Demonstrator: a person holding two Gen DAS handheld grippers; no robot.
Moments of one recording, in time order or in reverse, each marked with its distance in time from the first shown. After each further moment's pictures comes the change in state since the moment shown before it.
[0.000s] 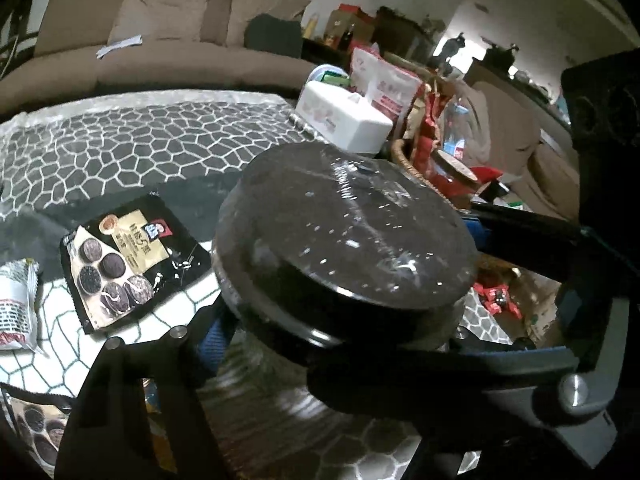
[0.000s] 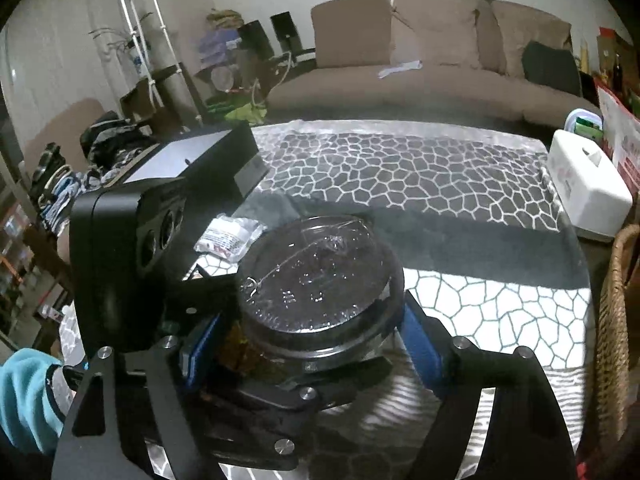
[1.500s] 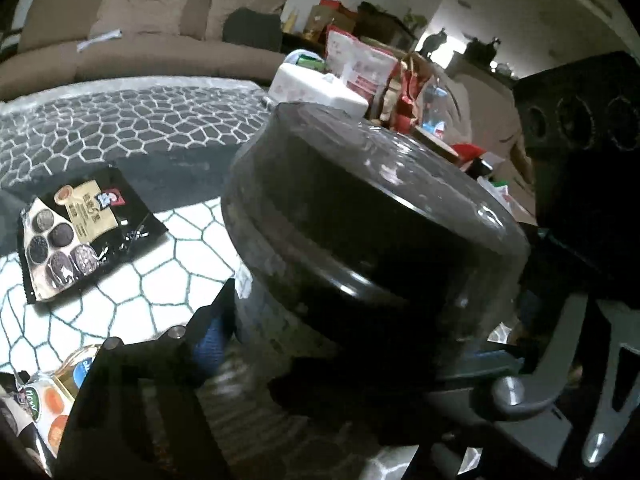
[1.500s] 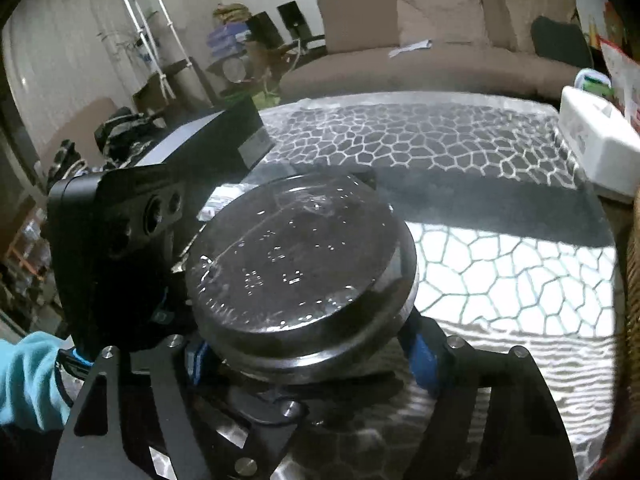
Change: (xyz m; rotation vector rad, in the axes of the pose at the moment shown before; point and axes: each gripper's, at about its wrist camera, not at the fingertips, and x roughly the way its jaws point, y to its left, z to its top) left arm 0.024 -0.016 -0.029 0.025 0.001 -0.067; right arm 0.012 -0.029 -0.038 0.018 0.036 0.078
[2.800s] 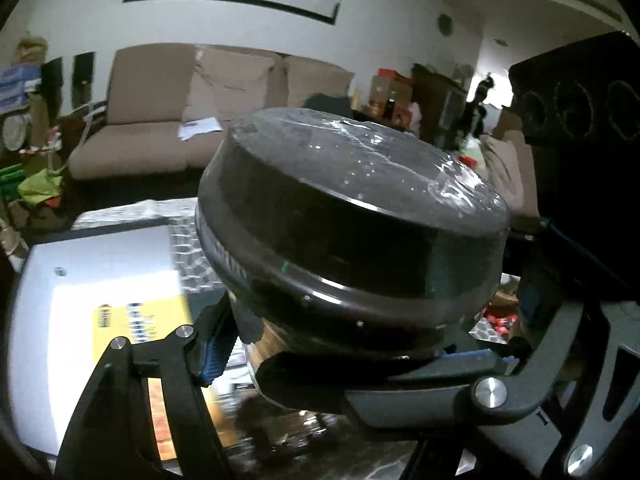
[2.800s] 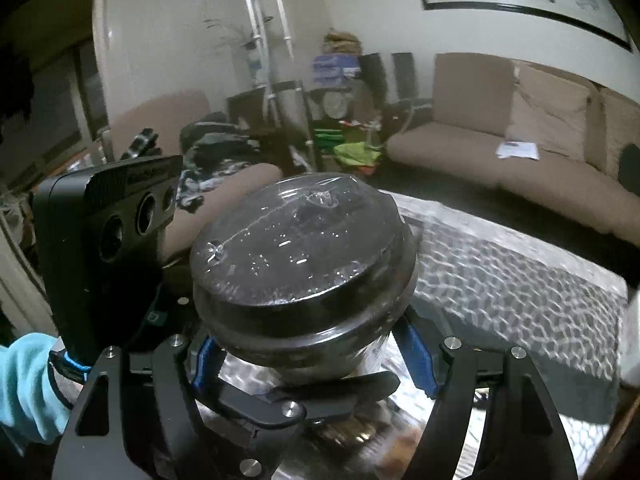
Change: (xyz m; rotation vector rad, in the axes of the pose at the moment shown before) left arm -0.295 0.051 0.057 0.005 -0.212 0.305; right arm -0.003 0.254 0.158 -0.303 -0.105 0.183
